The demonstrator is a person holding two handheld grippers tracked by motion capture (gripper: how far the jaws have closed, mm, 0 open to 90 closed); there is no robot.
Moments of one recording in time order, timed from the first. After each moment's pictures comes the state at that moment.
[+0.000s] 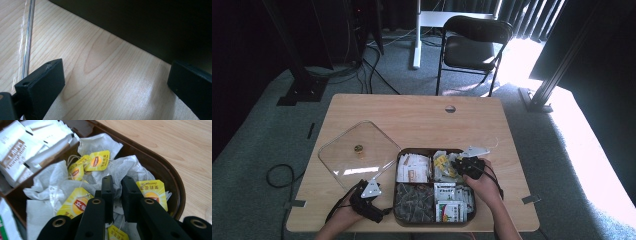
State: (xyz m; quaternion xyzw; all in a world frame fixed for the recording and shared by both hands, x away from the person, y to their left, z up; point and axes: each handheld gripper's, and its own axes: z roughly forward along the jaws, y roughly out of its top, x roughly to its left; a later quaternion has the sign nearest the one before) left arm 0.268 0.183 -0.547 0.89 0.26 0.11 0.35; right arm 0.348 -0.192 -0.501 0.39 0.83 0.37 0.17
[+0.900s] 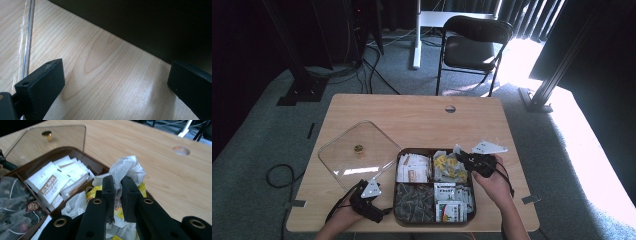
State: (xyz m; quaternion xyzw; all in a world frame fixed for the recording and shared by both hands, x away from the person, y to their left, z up) left arm 0.268 0.183 -0.547 0.89 0.26 0.11 0.35; right arm 0.329 -0.208 -0.449 0.37 0.79 0.45 0.19
